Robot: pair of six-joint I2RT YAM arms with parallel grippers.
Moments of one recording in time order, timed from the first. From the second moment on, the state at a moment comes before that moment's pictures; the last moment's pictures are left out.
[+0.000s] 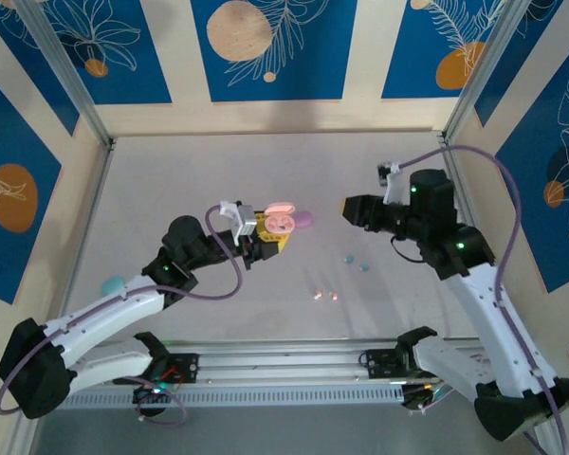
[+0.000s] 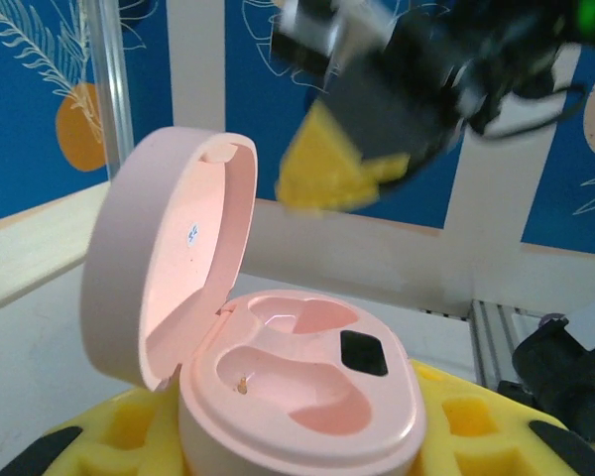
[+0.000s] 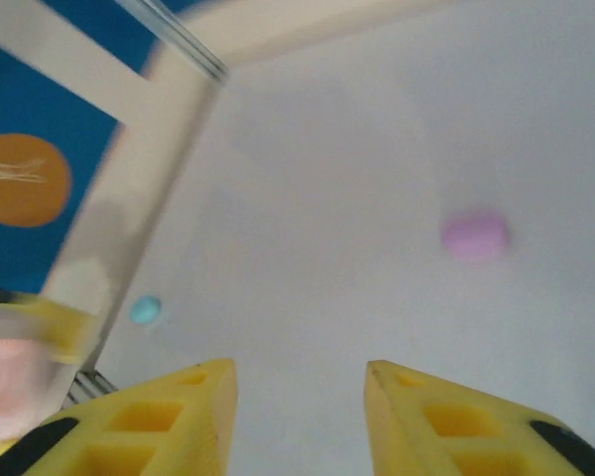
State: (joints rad) left arm -0.74 1.04 0.65 0.46 0.48 -0.08; right arm 0.33 0.96 1.08 -0.74 -0.43 0.53
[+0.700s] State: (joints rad) left arm -0.74 0.99 0.62 0.45 0.44 -0.05; right arm 0.58 1.29 0.73 -0.74 -0.34 0.76
